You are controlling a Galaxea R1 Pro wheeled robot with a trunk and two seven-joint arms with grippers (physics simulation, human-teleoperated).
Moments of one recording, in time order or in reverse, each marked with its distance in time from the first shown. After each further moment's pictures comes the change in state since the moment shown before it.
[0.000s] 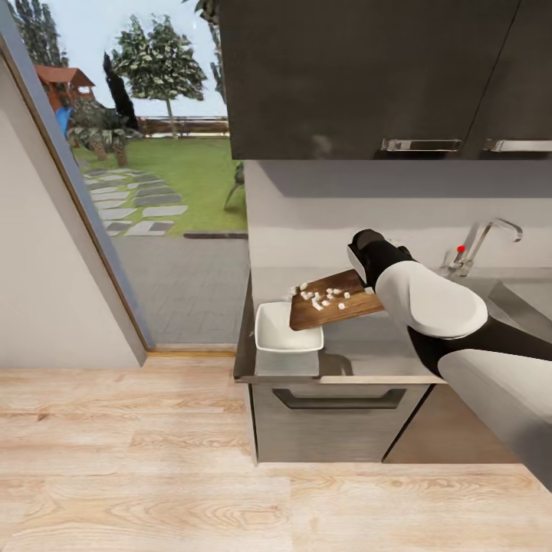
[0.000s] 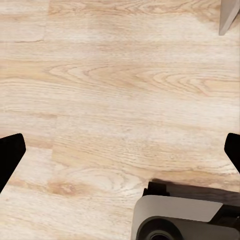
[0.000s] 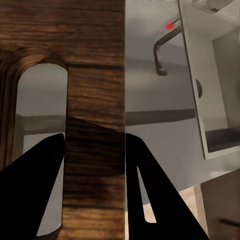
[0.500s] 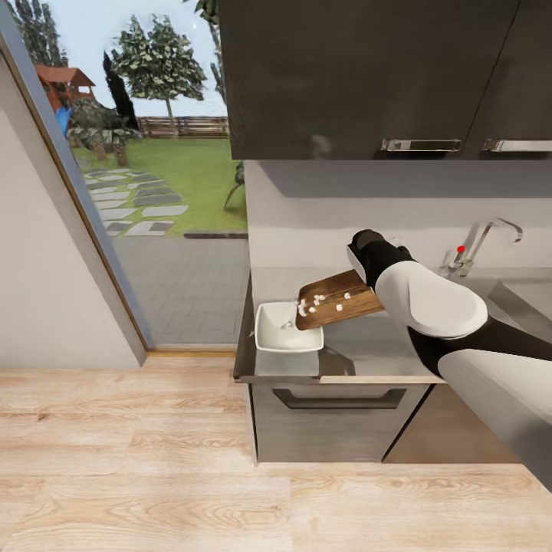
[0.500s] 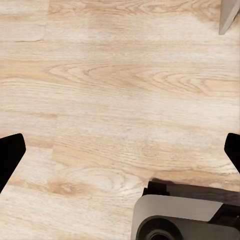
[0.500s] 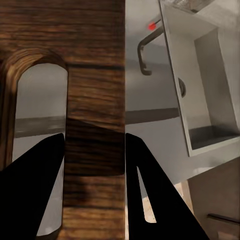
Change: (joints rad) left arm 0.000 -0.001 0.000 0.002 0.000 0.000 0.000; right arm 0.000 0.000 -0.001 0.002 -0.002 -0.002 -0.070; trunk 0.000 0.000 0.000
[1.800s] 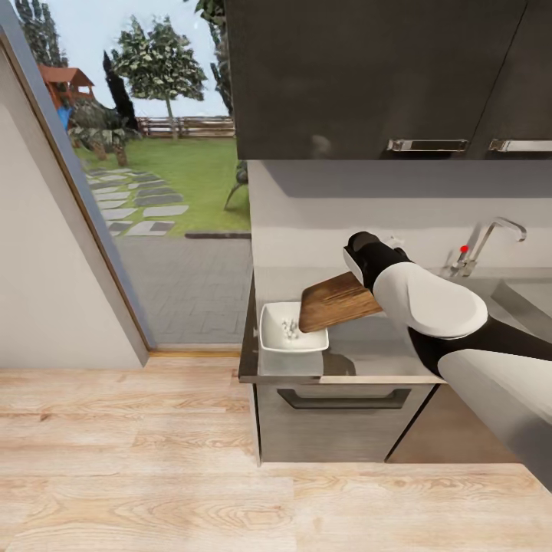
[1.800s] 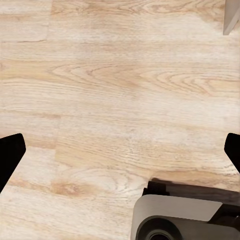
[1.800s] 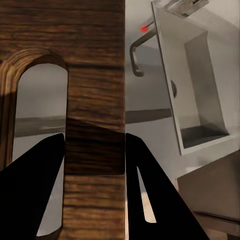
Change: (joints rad) left arm 0.000 -0.001 0.000 0.000 0.000 0.000 0.000; right arm 0.000 0.000 -0.002 0.035 -0.003 -0.004 -0.074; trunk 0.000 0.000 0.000
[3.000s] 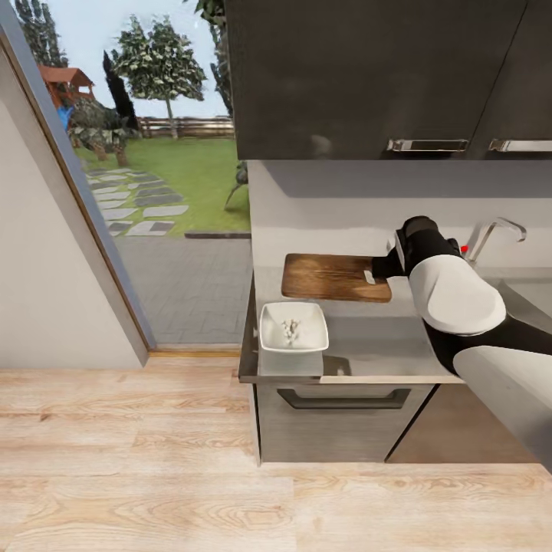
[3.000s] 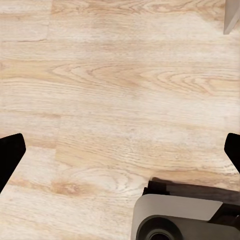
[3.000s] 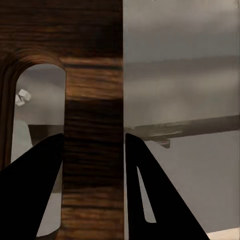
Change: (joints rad) left arm 0.000 0.000 0.000 0.002 0.000 0.000 0.000; right arm 0.001 -0.072 -0.001 -0.275 -0.018 -0.004 0.711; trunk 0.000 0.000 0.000
